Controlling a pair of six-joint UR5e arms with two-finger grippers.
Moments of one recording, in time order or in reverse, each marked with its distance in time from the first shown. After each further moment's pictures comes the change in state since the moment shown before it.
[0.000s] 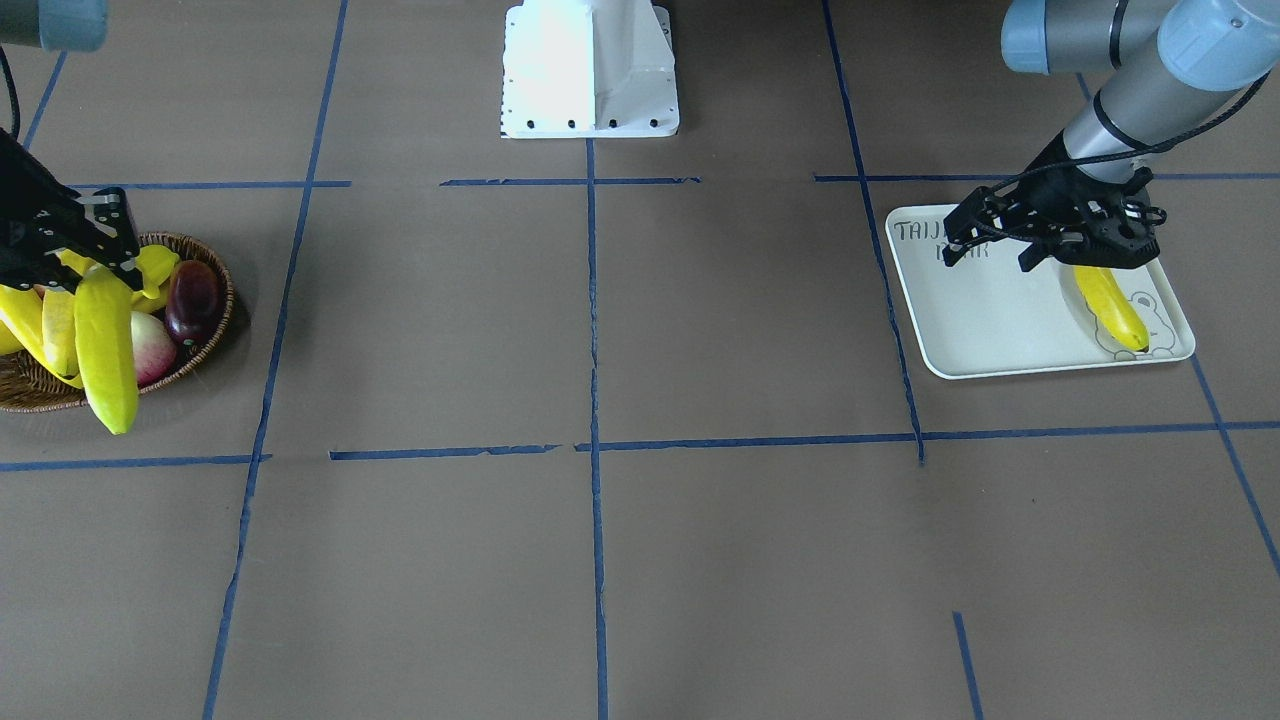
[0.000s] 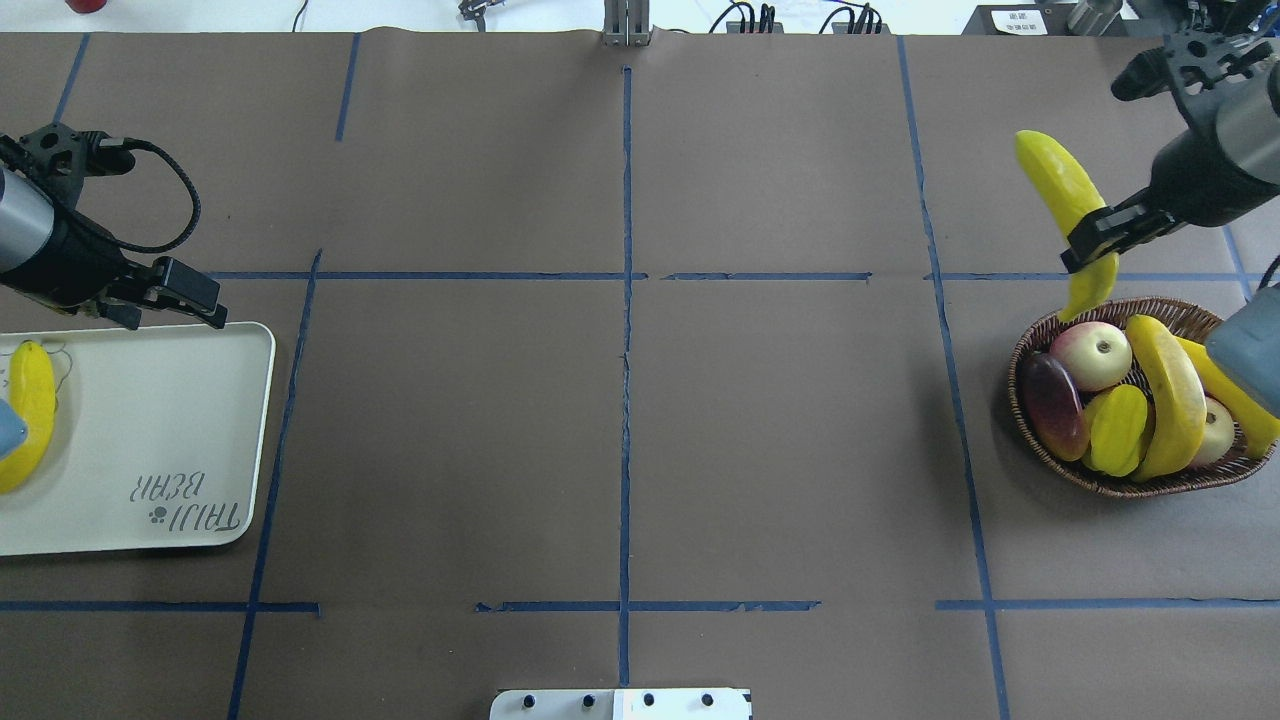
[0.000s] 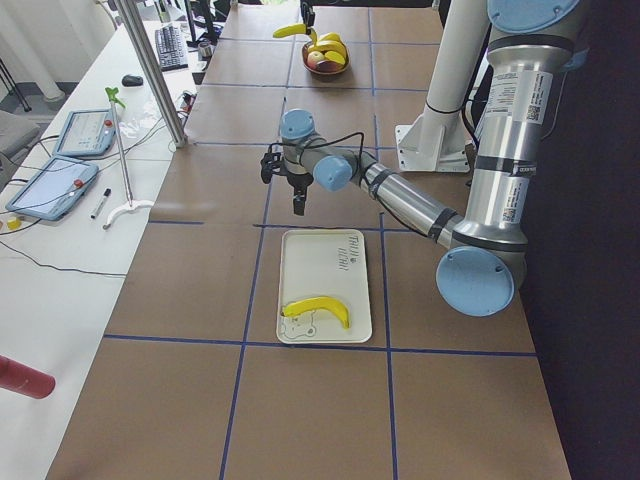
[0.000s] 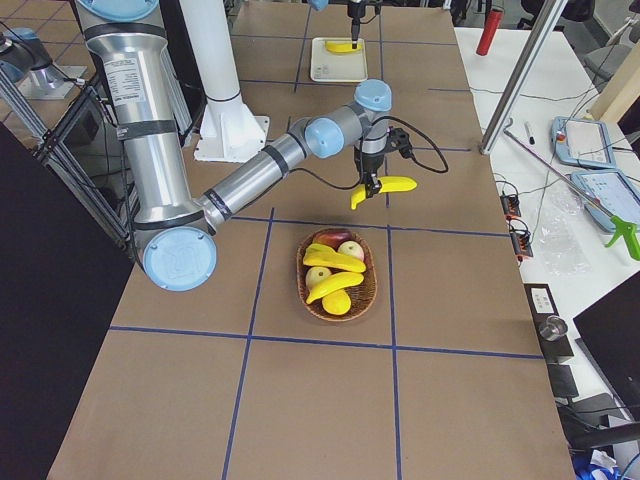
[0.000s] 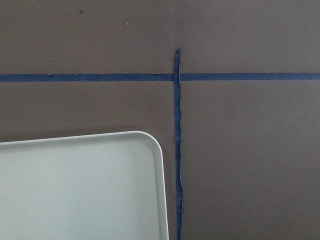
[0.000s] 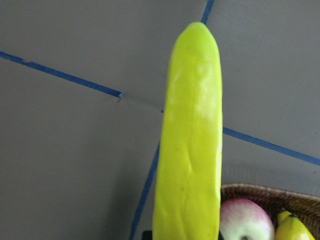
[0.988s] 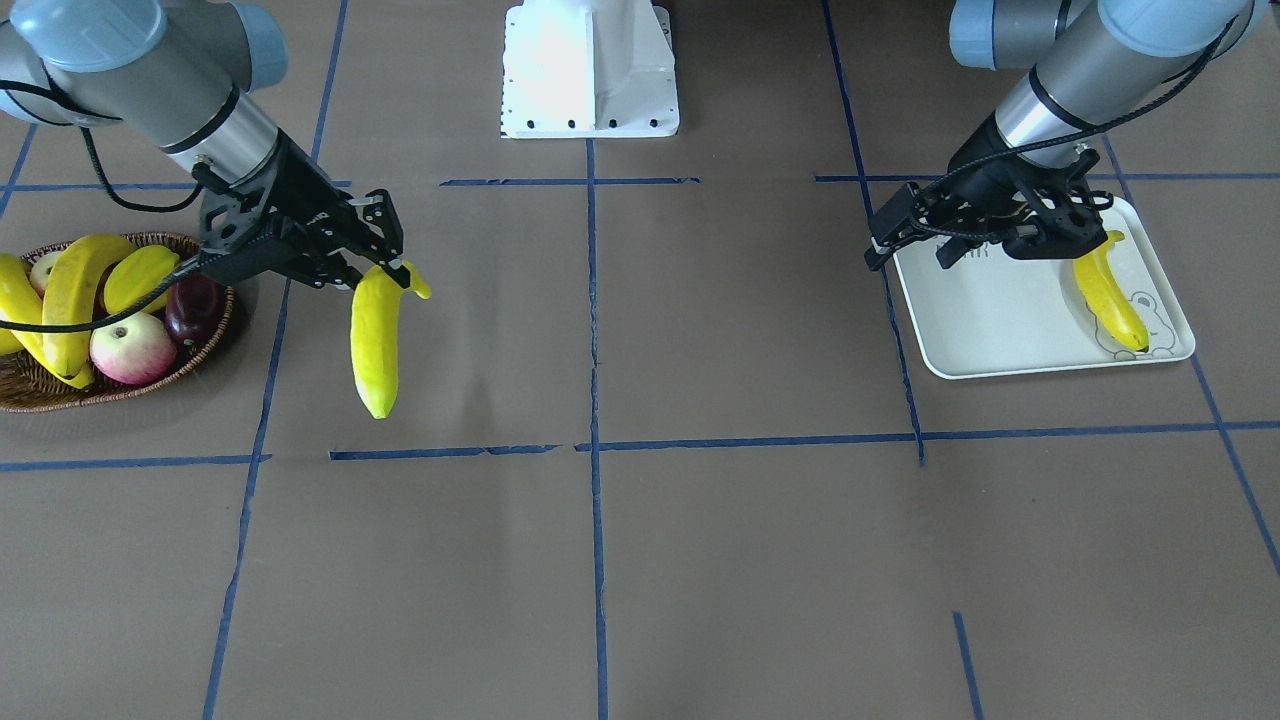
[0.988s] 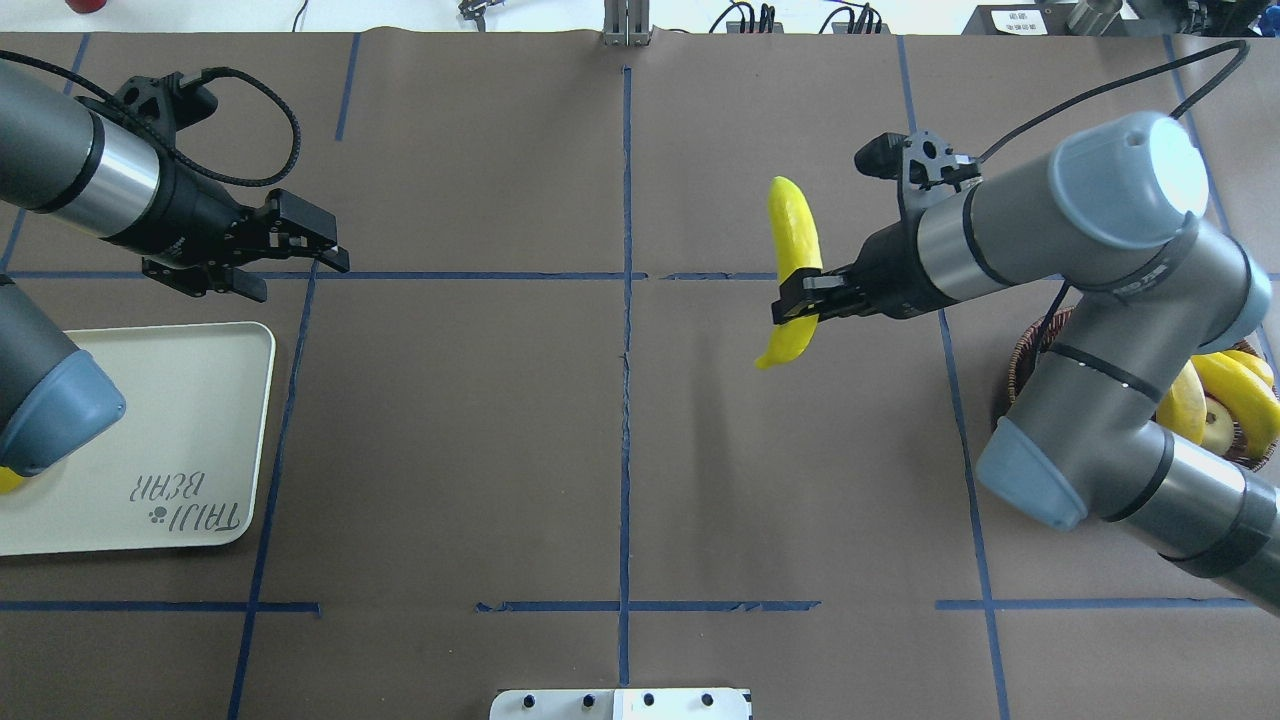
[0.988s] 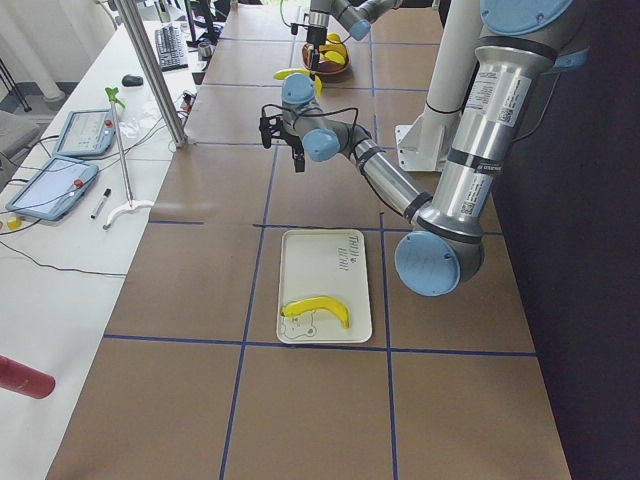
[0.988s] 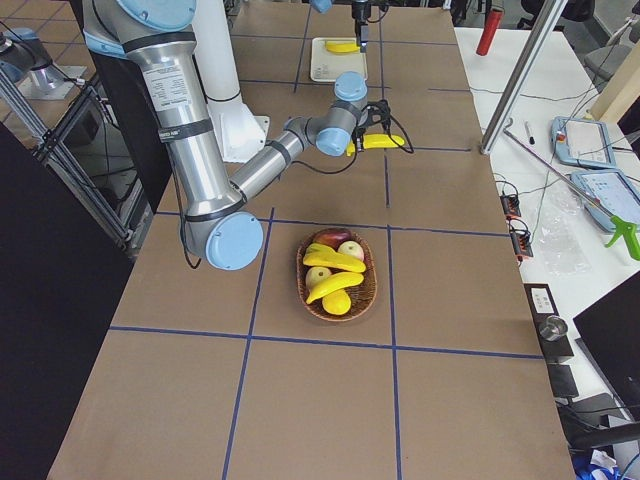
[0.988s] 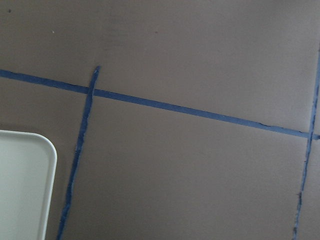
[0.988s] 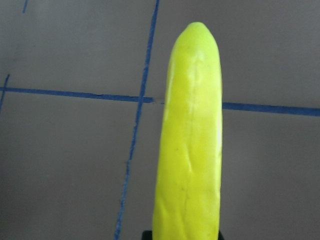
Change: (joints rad) left arm 0.067 -0.171 0.026 -0.175 -0.001 -0.458; right arm -0.351 0.132 -0.145 0.654 -0.148 0.734
